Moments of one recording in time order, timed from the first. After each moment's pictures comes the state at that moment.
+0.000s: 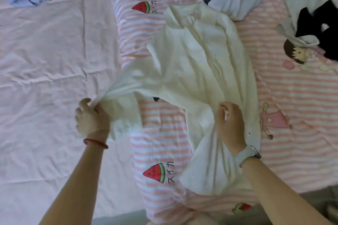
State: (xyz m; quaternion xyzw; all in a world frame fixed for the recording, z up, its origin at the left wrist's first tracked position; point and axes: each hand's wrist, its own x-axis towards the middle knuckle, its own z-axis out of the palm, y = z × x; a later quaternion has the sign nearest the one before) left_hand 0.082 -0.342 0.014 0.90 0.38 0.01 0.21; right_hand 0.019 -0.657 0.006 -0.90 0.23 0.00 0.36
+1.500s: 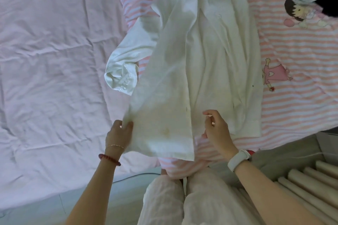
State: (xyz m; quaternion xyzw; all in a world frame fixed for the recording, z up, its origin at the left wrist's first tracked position) left_hand -0.069 -0.303 0.008 0.86 0.28 -0.30 0.30; right_hand -0.115 -0.570 0.022 -0.80 0.29 0.15 0.51
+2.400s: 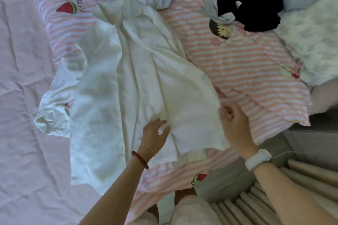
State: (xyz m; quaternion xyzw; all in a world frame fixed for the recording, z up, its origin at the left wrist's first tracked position) left_hand -0.037 -0.579 -0.006 0.87 -0.04 -0.35 0.35; right_hand -0.091 -0.794 0.062 -0.86 0.30 0.00 0.42
